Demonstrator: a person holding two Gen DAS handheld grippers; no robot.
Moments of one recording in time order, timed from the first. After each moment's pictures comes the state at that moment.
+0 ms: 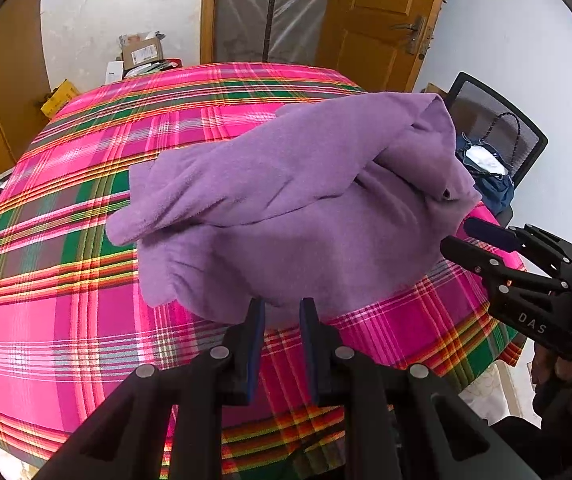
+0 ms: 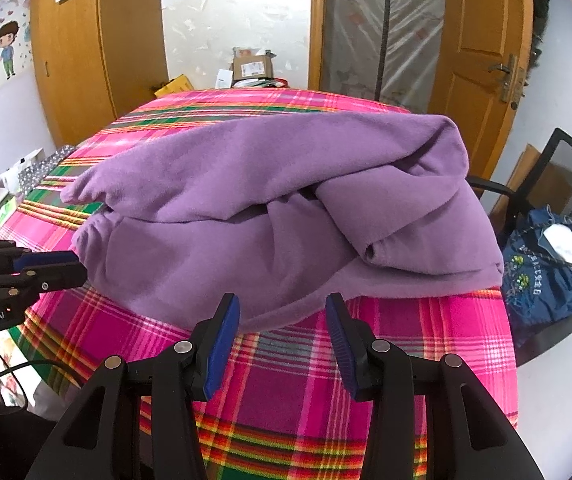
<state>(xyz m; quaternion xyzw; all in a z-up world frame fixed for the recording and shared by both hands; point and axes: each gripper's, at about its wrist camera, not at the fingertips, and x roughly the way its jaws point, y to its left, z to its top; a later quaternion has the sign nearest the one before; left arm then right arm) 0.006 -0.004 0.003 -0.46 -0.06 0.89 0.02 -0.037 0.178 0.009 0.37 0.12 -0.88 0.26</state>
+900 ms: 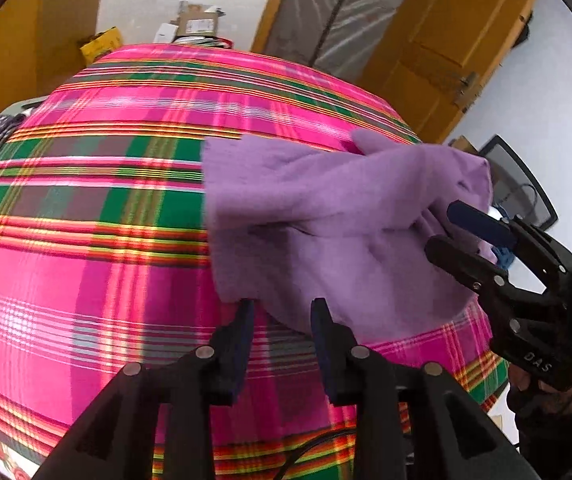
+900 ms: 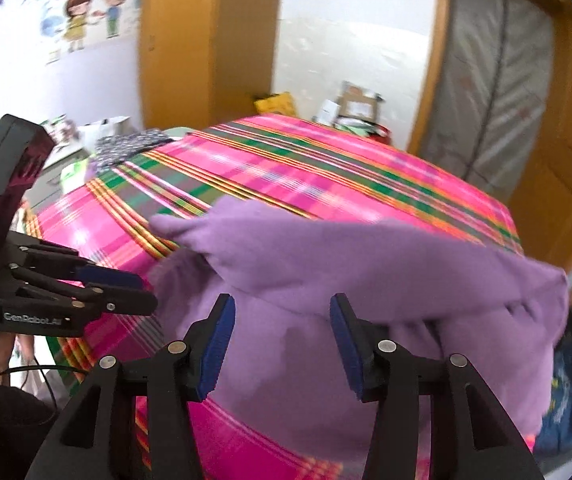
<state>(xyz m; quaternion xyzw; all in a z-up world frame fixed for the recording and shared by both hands) 0.010 -0.080 -0.006 -0.44 -0.19 0.88 -0.02 -0.038 0.079 0.037 0.28 0.21 -0.84 0.43</state>
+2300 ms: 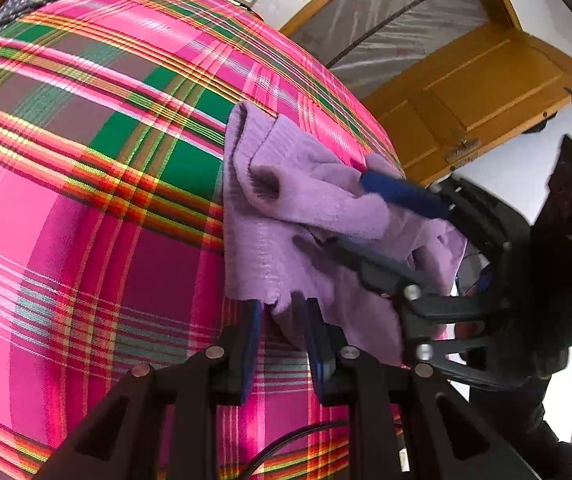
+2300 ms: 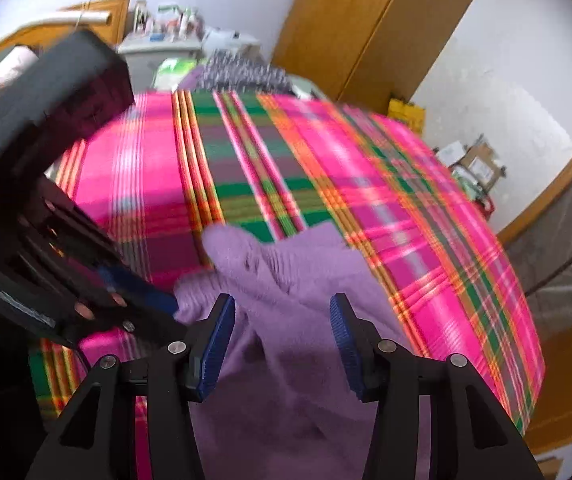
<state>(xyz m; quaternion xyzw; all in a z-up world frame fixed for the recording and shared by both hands) -0.002 -0.119 -0.044 -0.41 -0.39 0.82 0.03 -0.045 -0.027 0.015 0.24 0.42 -0.68 0.55</state>
